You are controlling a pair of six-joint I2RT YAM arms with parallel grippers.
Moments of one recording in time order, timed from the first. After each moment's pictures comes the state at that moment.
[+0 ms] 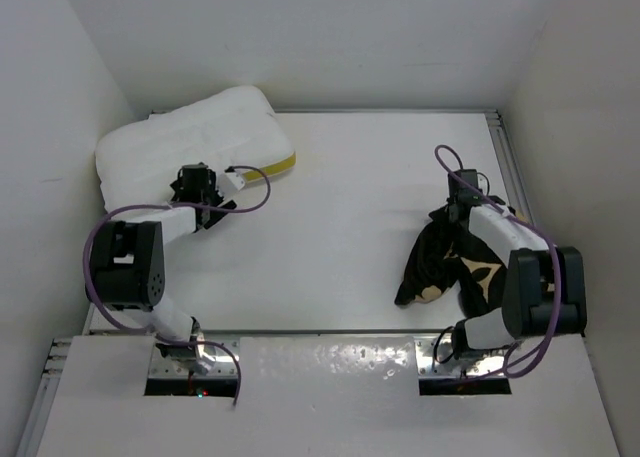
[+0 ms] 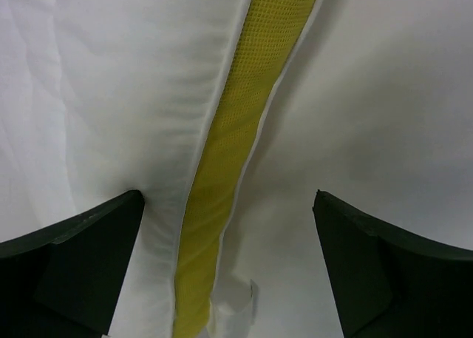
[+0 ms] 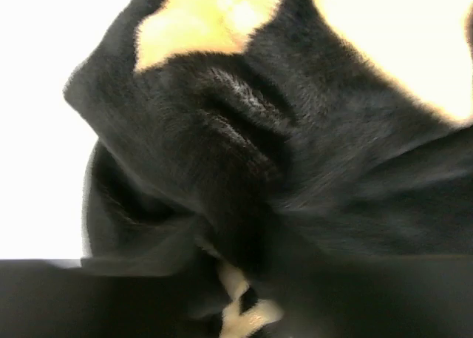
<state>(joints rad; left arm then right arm) -0.01 1.58 0.77 0.05 -0.17 1.00 0.02 1.42 0.77 -0.49 0.27 0.33</state>
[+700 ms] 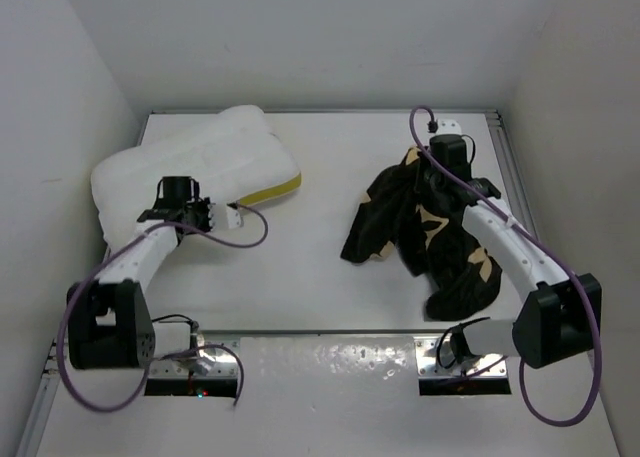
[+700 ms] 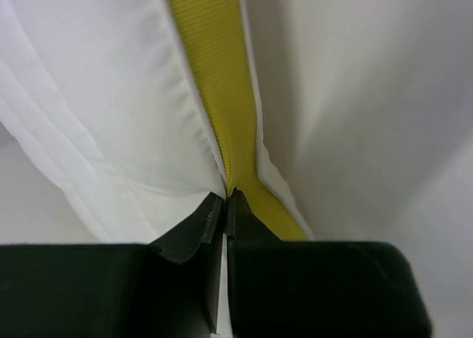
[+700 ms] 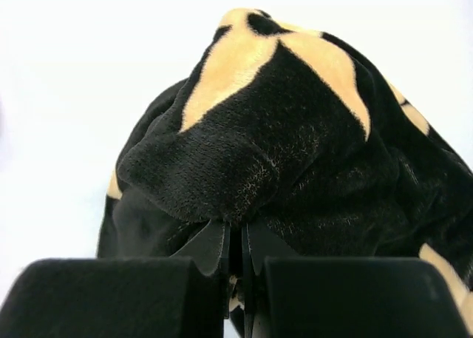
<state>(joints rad) 0.04 1.33 0.77 -0.38 0.02 1.47 0.25 1.32 1.00 -0.33 0.23 0.21</state>
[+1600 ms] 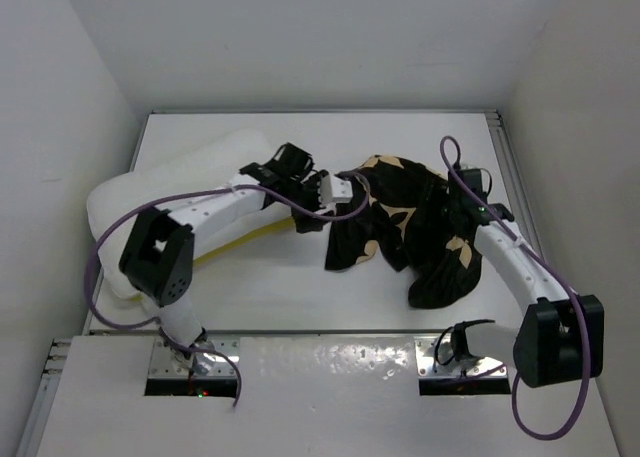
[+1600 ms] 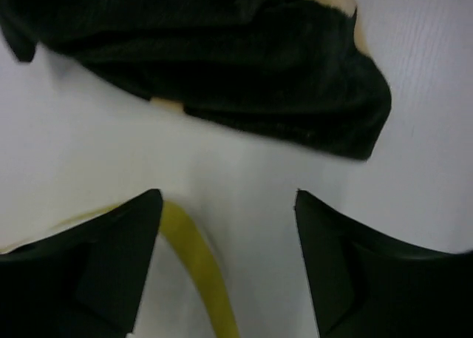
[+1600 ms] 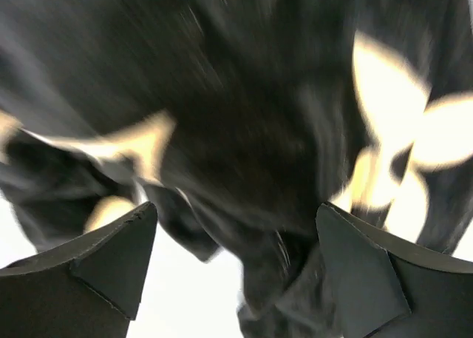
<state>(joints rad) -0.56 1.70 1.29 -0.58 0.46 0.86 0.11 1.22 0.81 -0.49 0.08 0.40</state>
